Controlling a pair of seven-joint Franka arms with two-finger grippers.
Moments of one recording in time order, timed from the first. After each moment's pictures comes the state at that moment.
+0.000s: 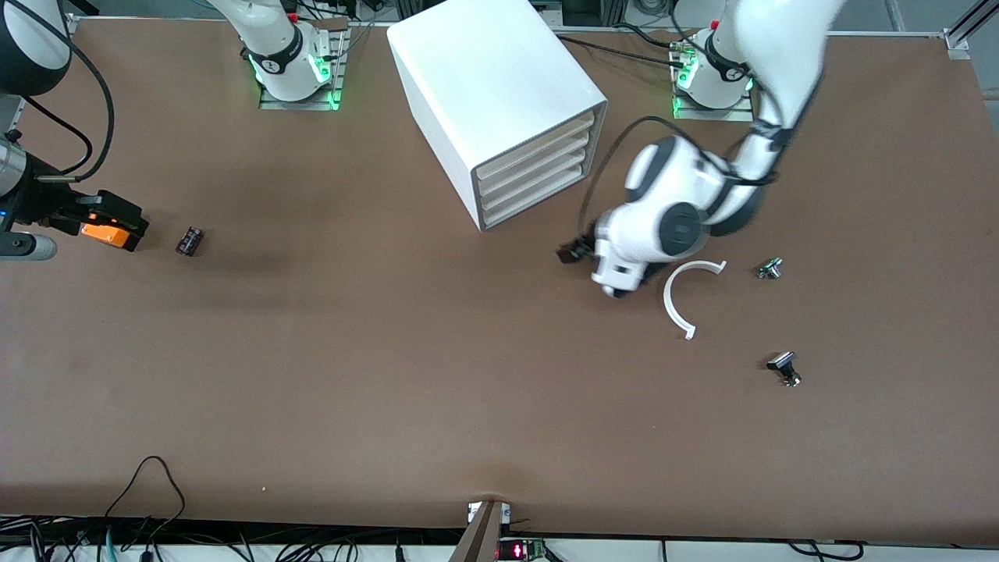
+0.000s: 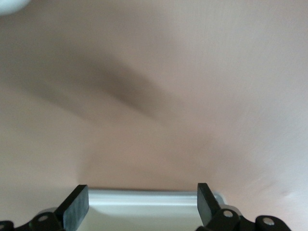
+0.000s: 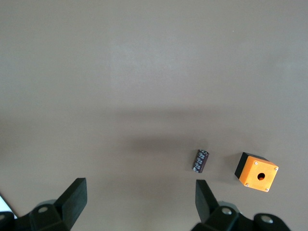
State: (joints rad) left arm -0.15 0.43 -0.28 -1.79 -0.28 2.00 -0.87; right arm -0.09 0.11 0.07 -1.60 -0.03 1.68 0.01
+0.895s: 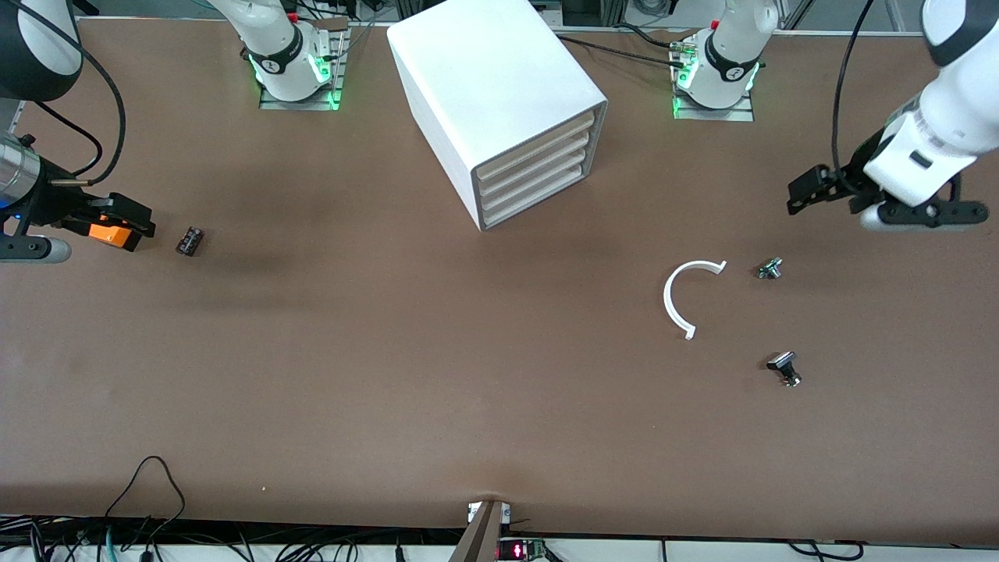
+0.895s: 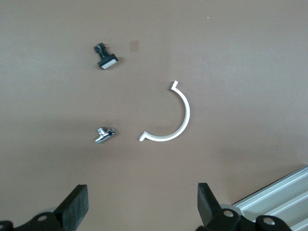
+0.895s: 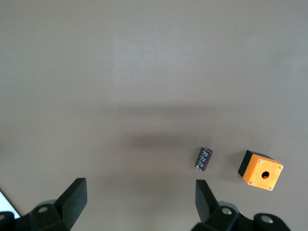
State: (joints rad) left arm 0.10 -0.07 -0.18 -1.79 -0.04 1.70 -0.11; right arm -0.09 0.12 0.08 -1.61 -0.03 1.68 0.01
